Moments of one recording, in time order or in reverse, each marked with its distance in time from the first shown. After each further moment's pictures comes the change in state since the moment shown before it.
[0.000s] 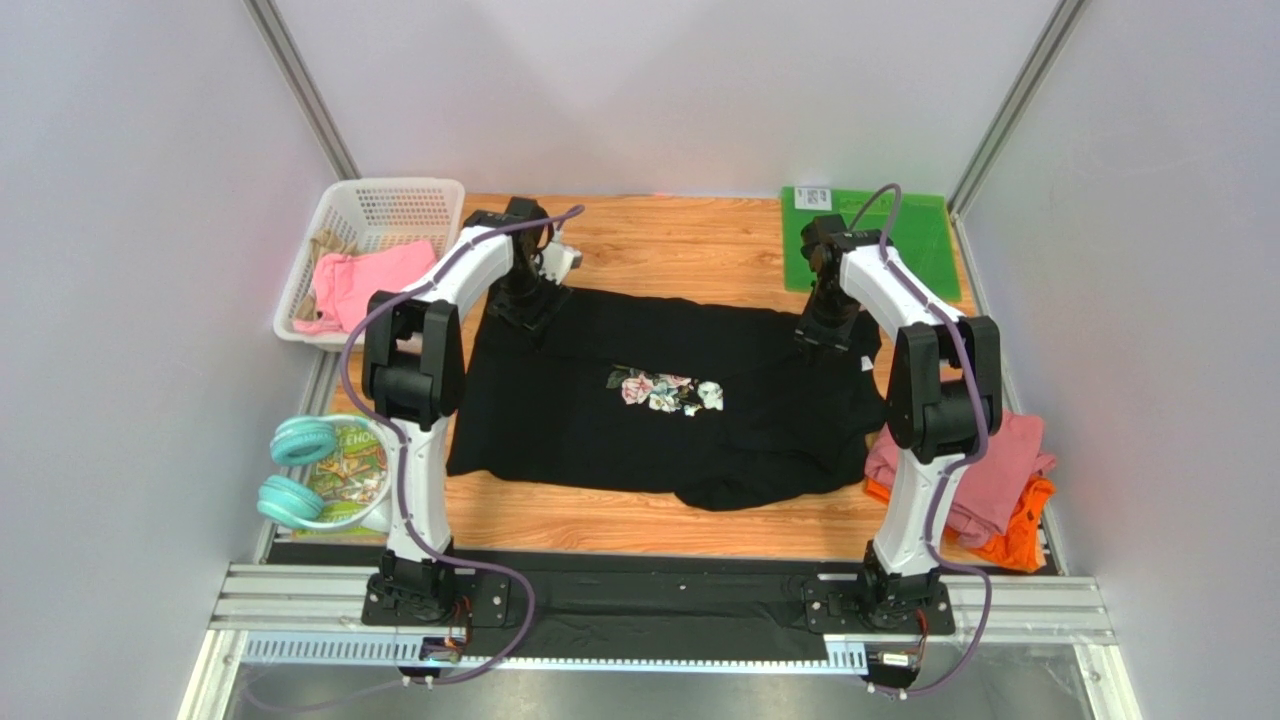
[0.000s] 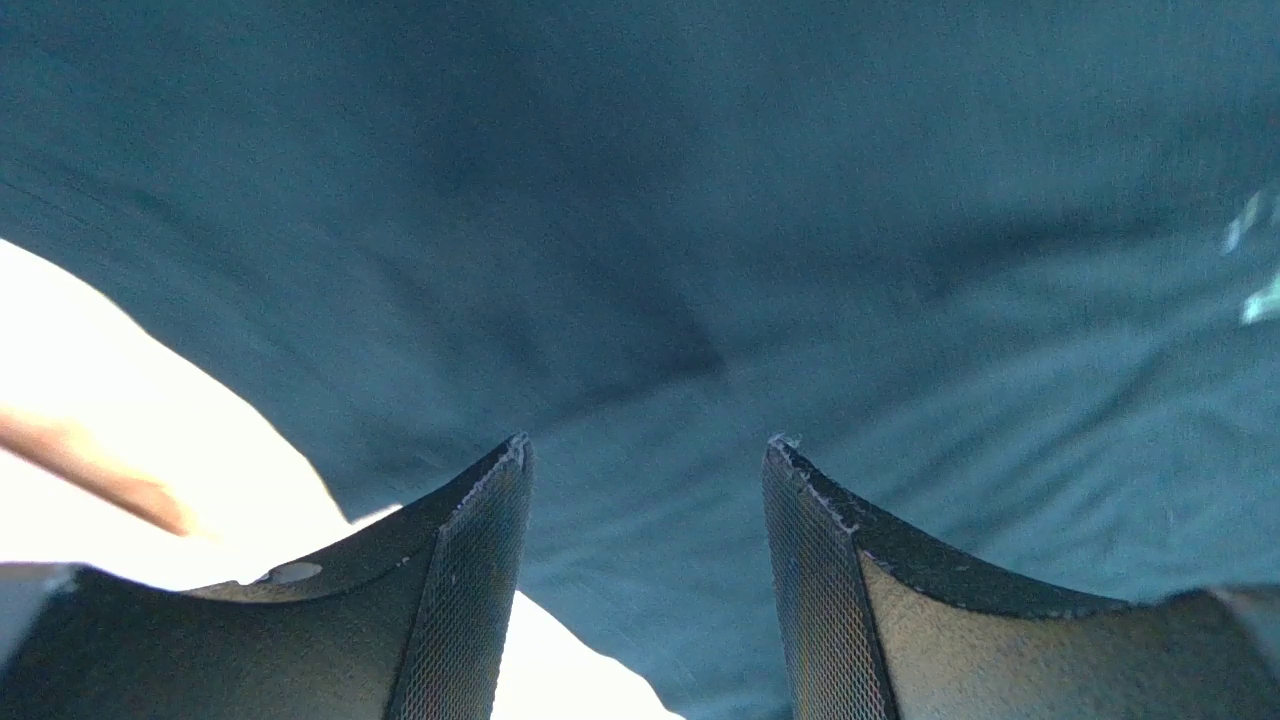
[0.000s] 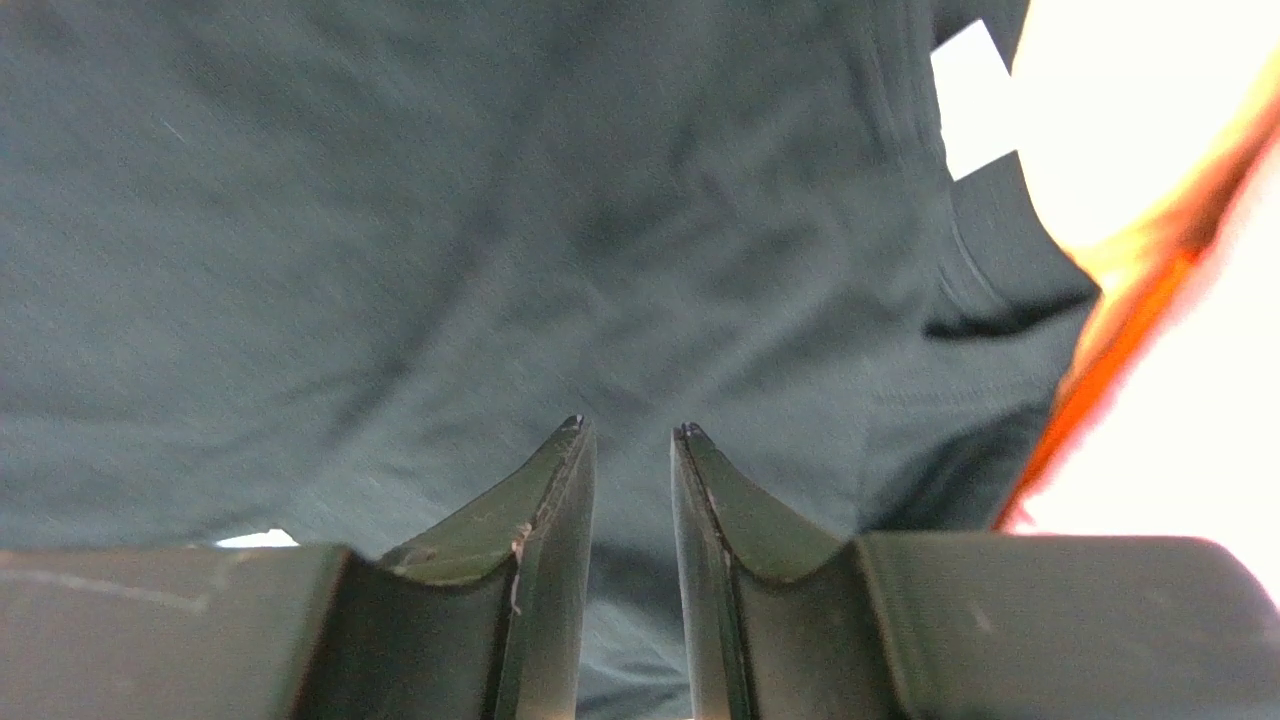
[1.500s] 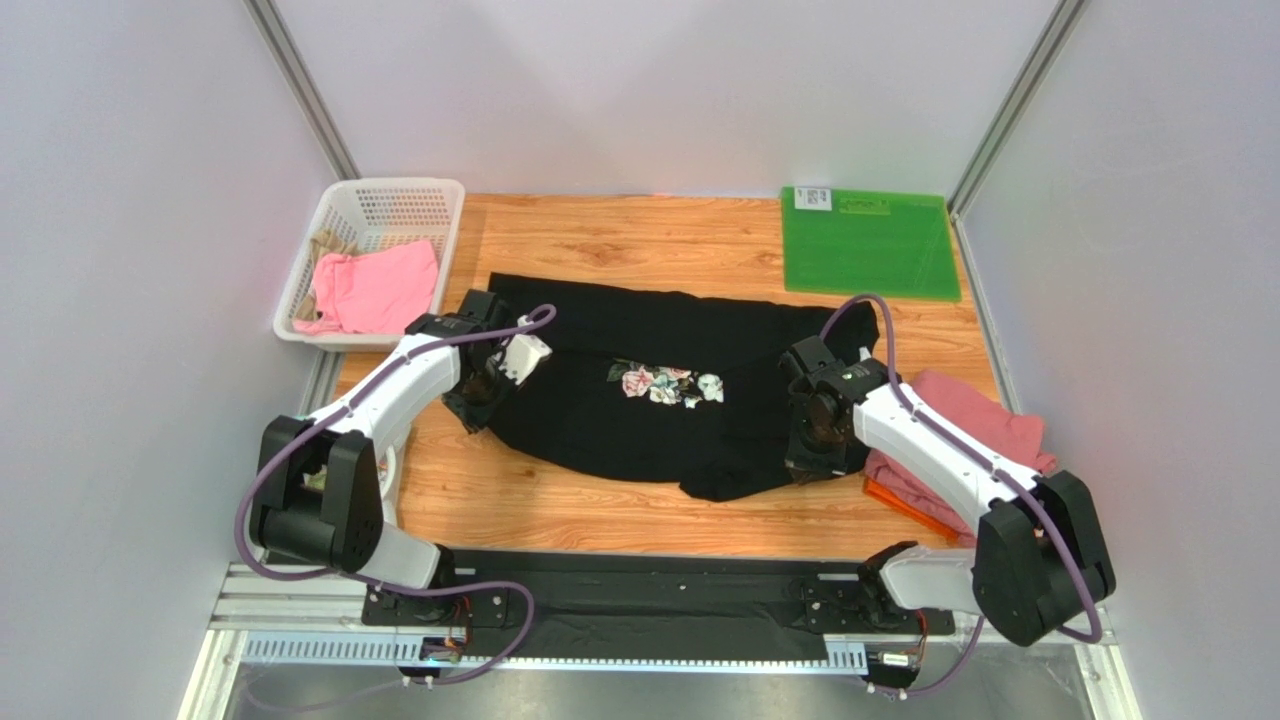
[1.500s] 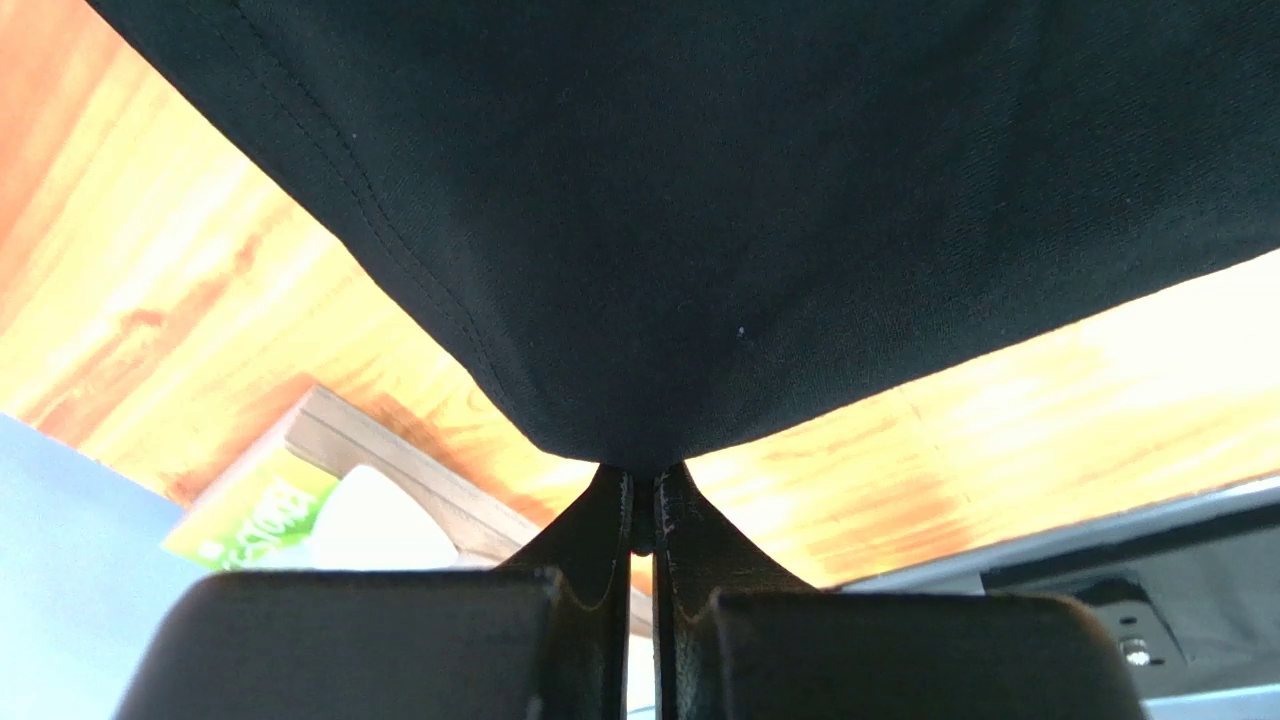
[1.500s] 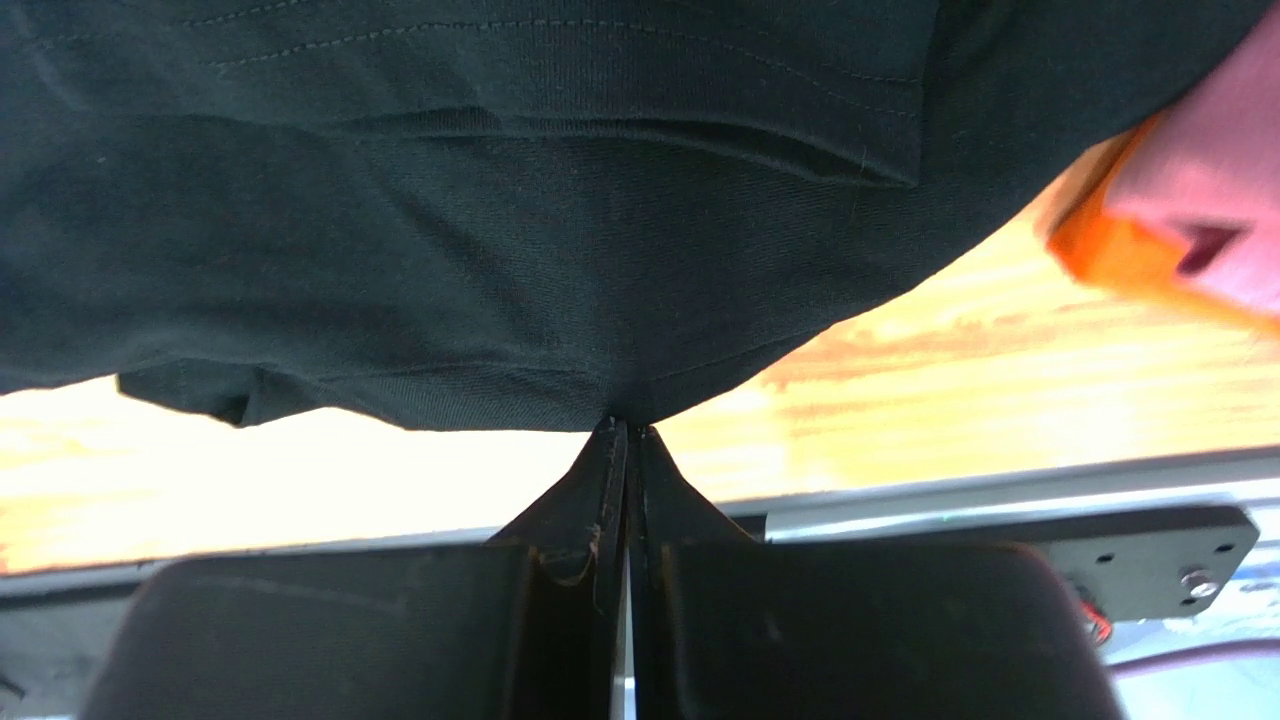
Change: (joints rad) left arm -0.027 -0.692 -0.803 0.127 -0.123 0.108; right arm 0.323 -0.671 -0.726 0.066 -0.090 0.080
